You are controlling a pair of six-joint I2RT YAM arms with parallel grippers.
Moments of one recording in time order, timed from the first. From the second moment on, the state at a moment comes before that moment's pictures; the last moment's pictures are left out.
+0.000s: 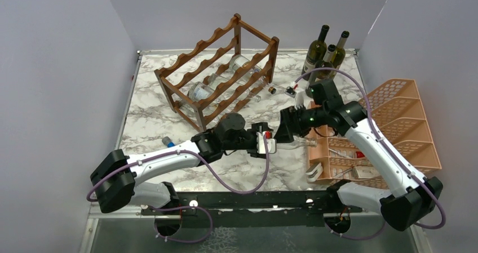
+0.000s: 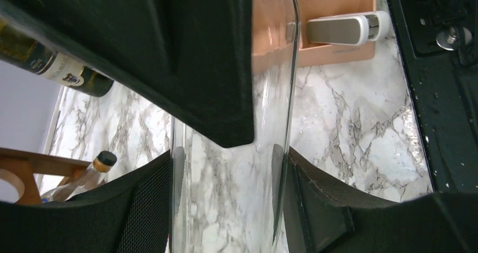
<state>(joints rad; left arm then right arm) -1.03 1.28 0.80 0.16 0.37 0.61 0.47 1.16 1.12 -0.90 -0.66 0.13</state>
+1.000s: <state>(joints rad) -1.03 1.22 0.68 0.55 0.17 0.13 0.46 0.64 1.01 -0.51 -0.11 0.48</state>
